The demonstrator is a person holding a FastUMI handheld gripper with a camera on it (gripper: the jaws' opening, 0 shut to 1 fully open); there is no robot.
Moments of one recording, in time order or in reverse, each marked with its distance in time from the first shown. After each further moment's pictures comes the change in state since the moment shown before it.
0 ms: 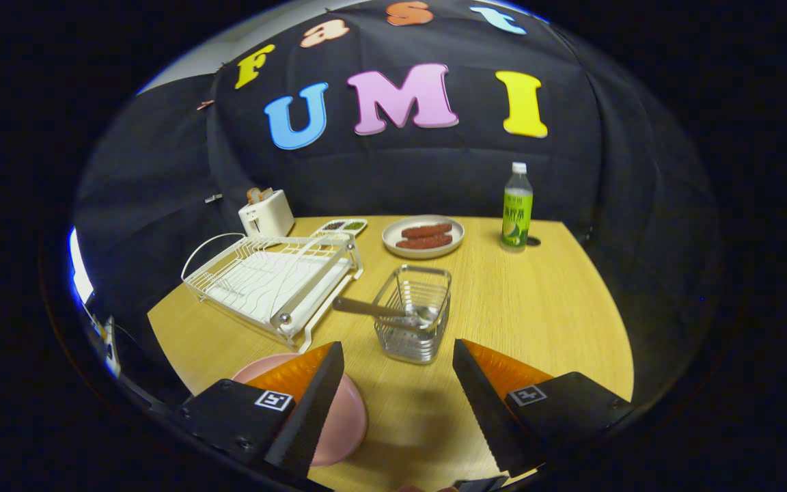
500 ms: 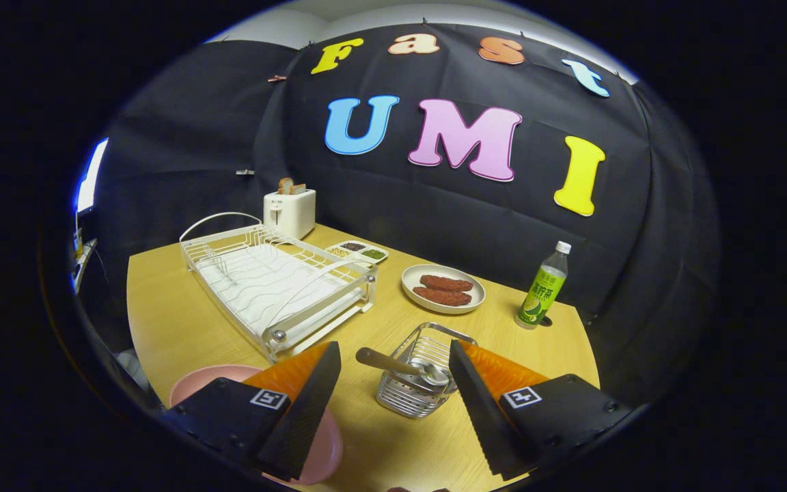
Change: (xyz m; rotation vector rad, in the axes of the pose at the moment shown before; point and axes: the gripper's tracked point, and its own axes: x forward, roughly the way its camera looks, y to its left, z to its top) arm 0.052 0.033 0.014 -0.300 -0.120 0.042
